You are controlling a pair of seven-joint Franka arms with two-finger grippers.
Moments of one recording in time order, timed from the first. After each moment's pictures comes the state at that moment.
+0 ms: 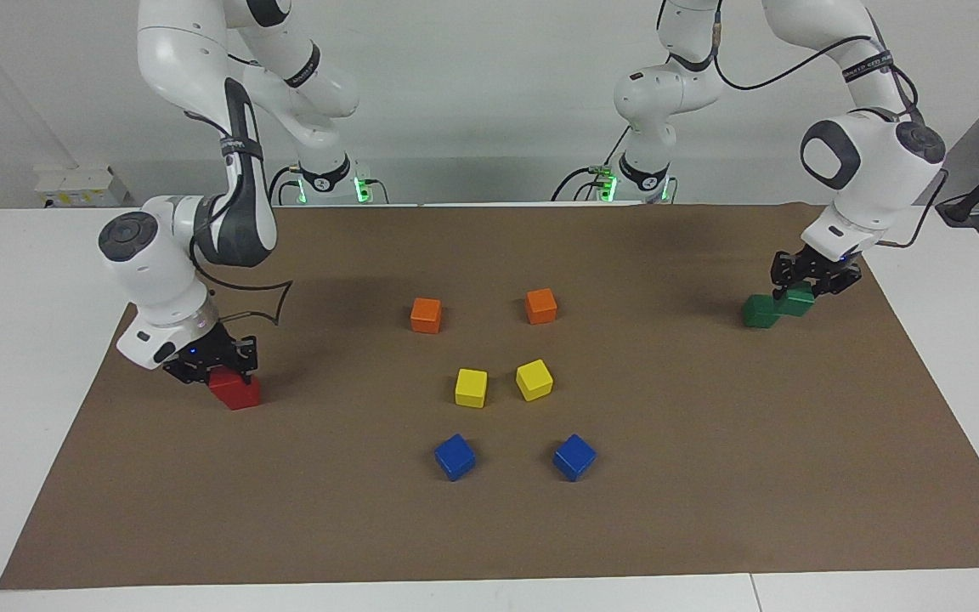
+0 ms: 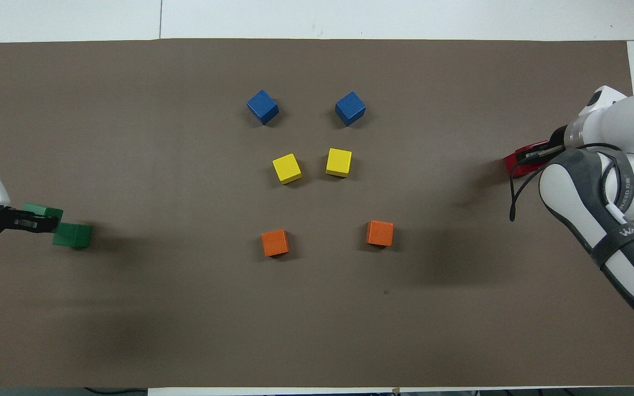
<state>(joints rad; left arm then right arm) 0.20 -0.05 0.01 -2.24 -0.05 2.22 0.55 -0.24 0.29 0.15 -1.94 -0.05 2.30 -0.28</state>
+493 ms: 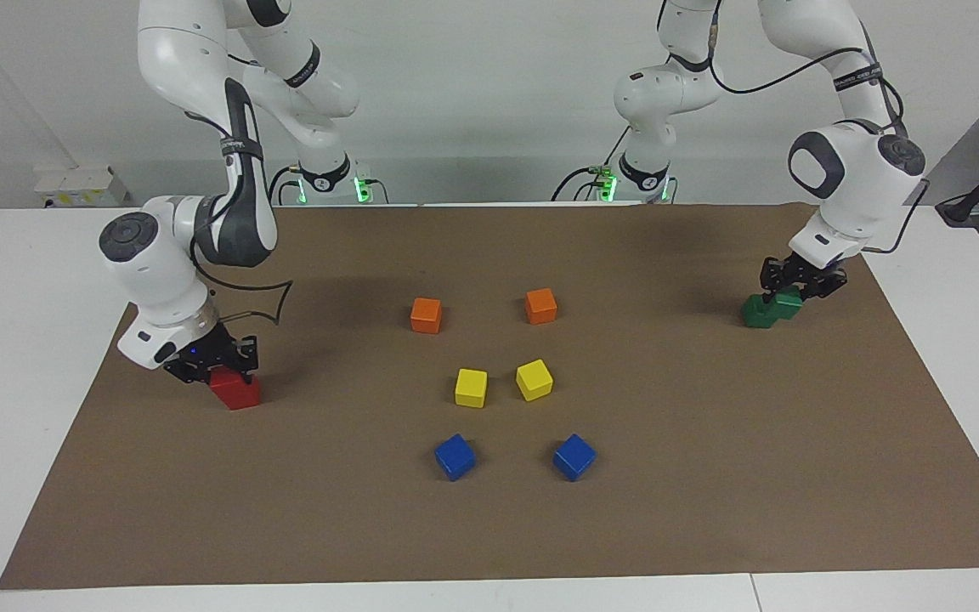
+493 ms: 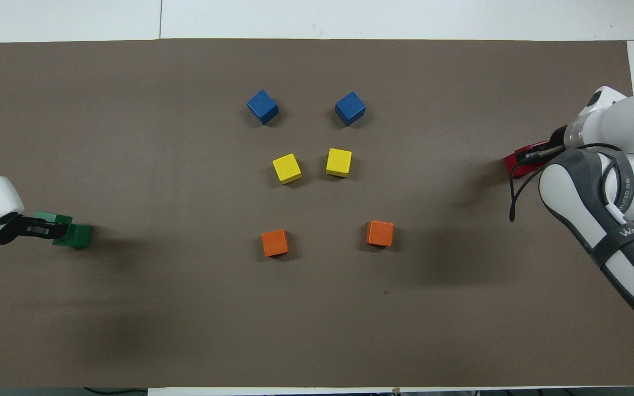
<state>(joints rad) 0.20 -0.05 0.01 -2.30 -0.05 2.27 0.53 -0.24 0.29 0.15 -1.94 -0.05 2.30 -0.28</state>
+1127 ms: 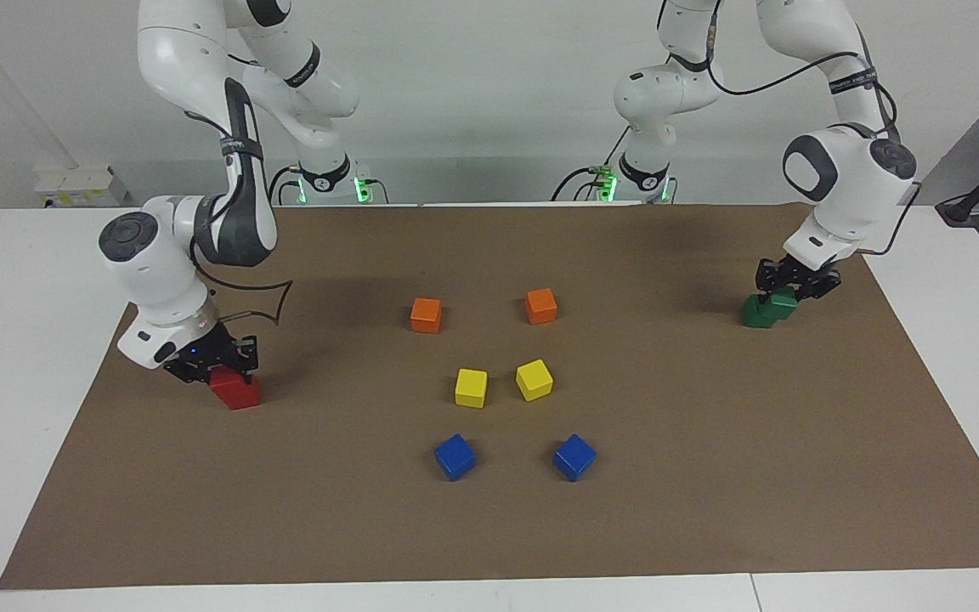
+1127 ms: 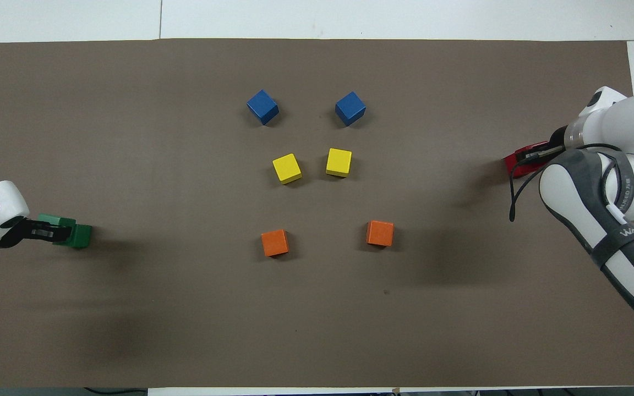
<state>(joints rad) 0.20 -0.05 0.01 -2.32 -0.05 2.30 0.53 -0.24 0.28 0.15 -1.94 -0.05 2.30 -0.28</state>
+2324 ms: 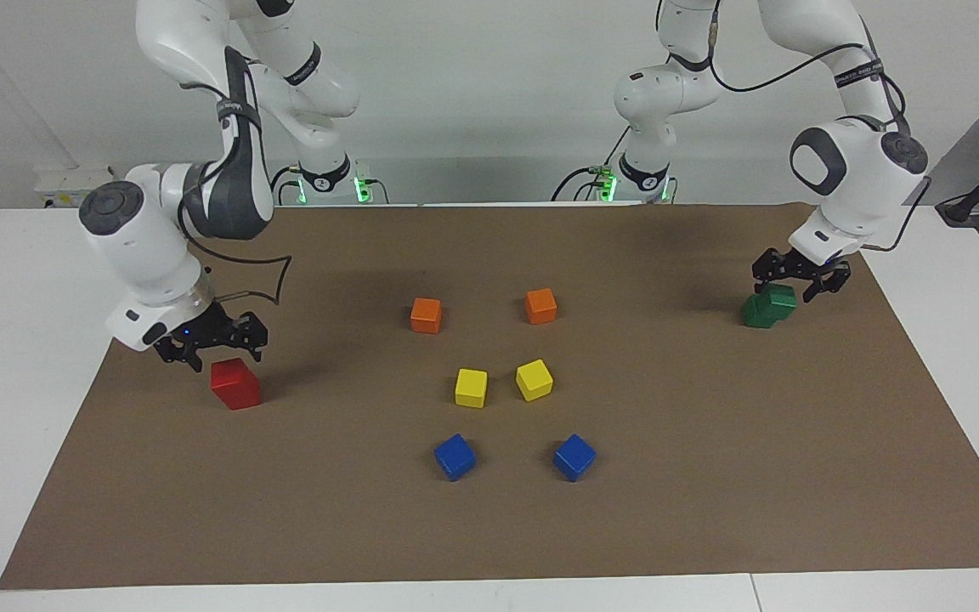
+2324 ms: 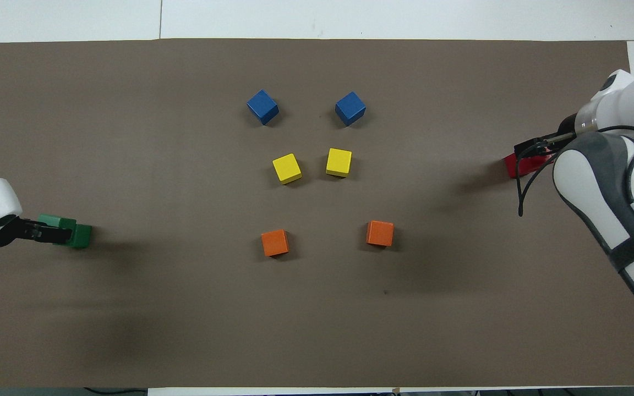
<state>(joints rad) 0.20 -0.07 0.01 -2.24 -0.05 2.16 0.55 -0.24 0.20 0.21 -1.78 -0.04 2.00 -0.17</state>
